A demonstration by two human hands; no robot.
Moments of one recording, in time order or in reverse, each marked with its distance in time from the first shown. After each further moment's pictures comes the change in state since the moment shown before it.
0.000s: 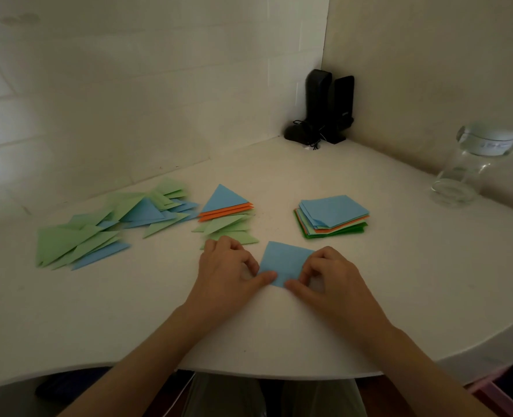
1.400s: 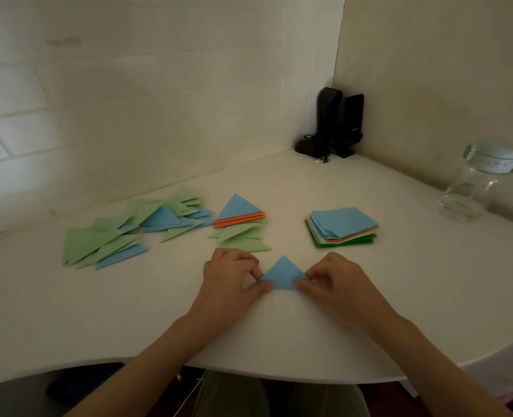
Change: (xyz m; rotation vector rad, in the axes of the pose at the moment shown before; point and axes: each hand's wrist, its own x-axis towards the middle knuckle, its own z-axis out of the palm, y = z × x) left_hand -0.014 -0.010 -0.014 -0.124 0.052 0.064; right_hand 0.015 -0.008 -0.010 -0.066 -0.199 0.051
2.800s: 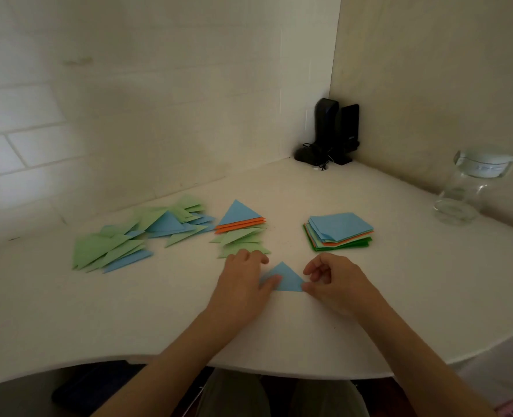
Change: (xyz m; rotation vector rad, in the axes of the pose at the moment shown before) left_hand 0.005 0.025 0.008 0.138 -0.038 -0.090; right_hand 0.005 0.003 0.000 0.247 0.005 0.185
